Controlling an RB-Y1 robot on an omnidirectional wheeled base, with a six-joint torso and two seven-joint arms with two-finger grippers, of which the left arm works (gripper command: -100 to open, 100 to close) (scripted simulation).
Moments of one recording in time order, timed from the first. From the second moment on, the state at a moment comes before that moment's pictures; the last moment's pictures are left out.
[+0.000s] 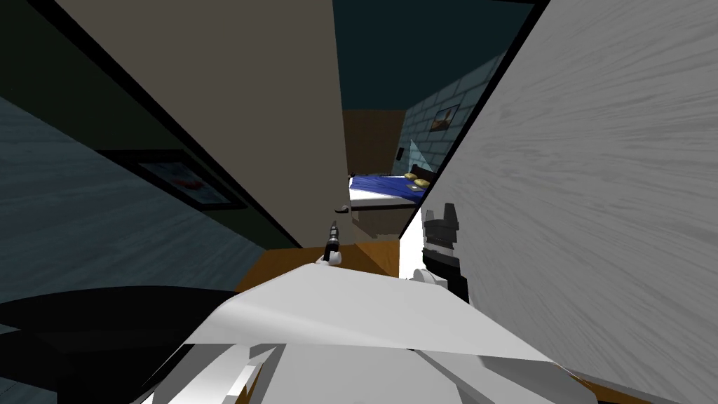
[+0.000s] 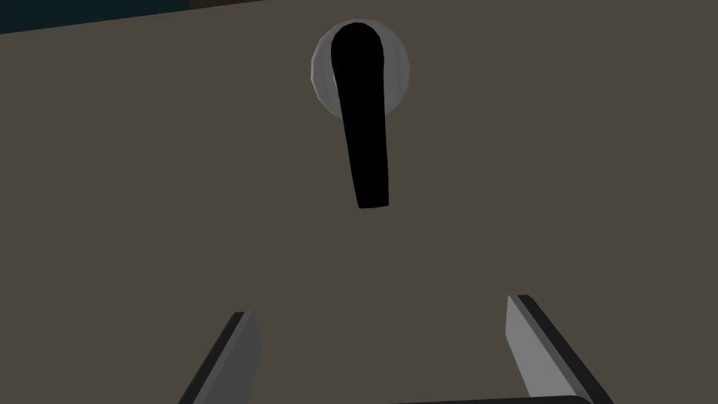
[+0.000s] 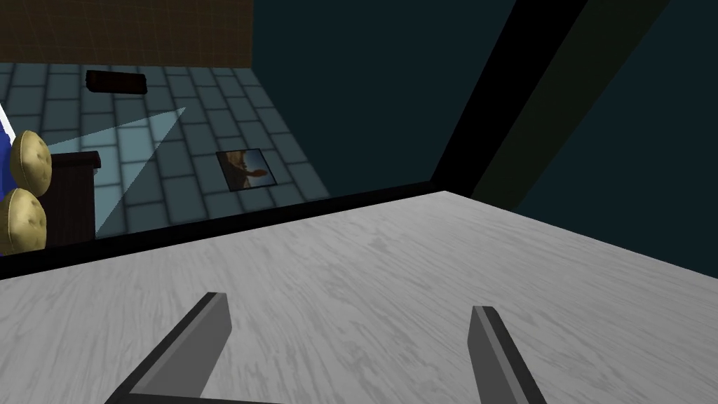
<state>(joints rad) -0.22 0.01 0.07 -0.56 0.33 -0.84 -0.25</state>
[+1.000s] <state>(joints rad) -0.25 0.13 0.06 -0.51 0.31 -0.82 -0.15</state>
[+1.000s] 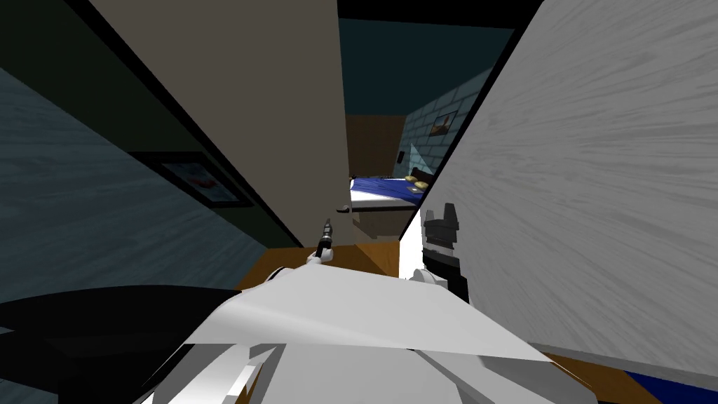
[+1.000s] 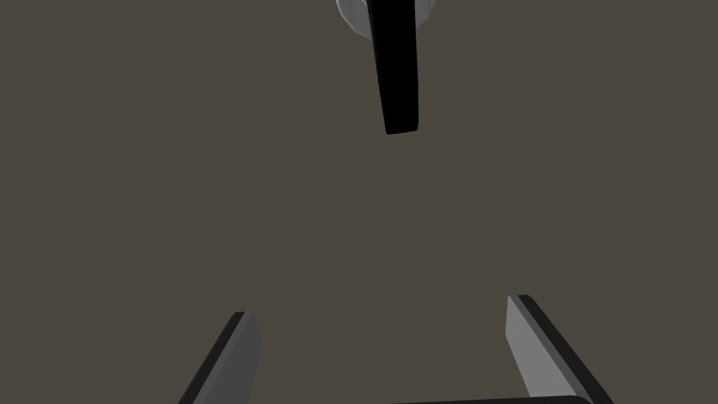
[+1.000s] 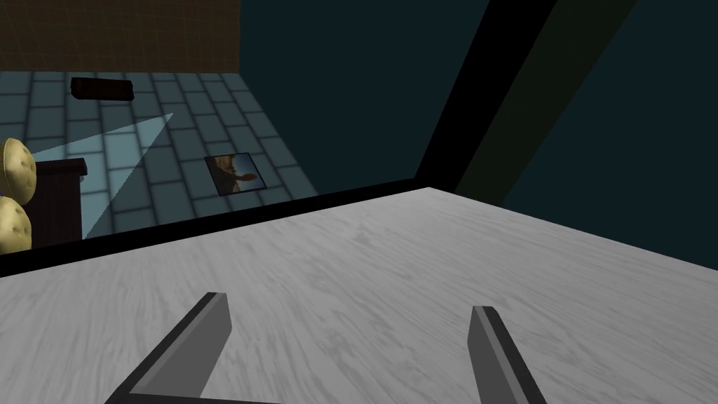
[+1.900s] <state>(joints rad) -0.26 0.09 0.03 -0.47 0.29 -0.85 -0.11</state>
